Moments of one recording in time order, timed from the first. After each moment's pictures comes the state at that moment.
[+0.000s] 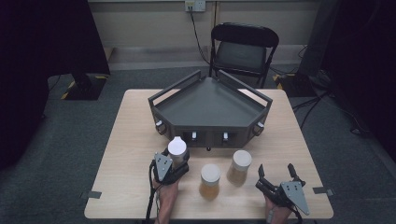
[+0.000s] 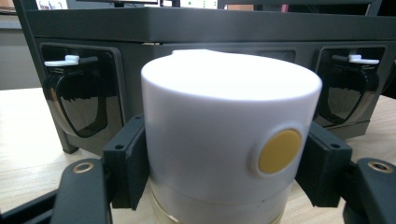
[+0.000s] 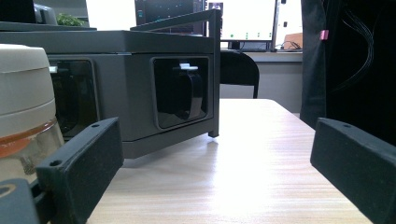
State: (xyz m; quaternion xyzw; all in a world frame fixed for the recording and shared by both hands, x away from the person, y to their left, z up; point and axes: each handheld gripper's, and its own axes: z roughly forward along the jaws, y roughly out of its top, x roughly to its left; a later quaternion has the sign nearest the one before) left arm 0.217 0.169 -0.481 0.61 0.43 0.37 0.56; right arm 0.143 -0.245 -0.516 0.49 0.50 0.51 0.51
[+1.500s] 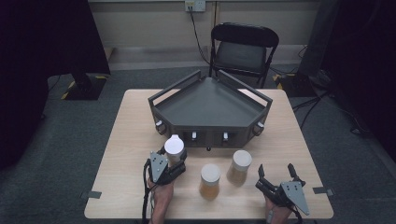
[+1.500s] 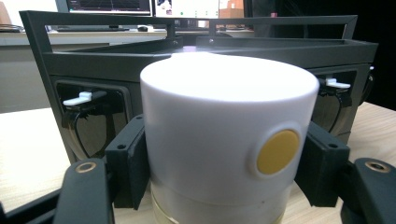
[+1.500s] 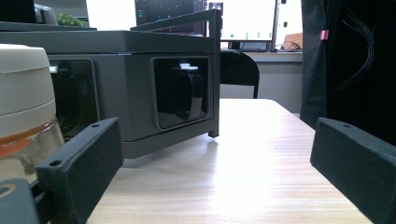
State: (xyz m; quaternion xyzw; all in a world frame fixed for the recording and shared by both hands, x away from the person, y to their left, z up) left arm 0.209 0.186 -0.457 0.62 0.40 0.37 0.57; right arm 0.143 -0.245 -0.516 0.49 0.50 0.51 0.51
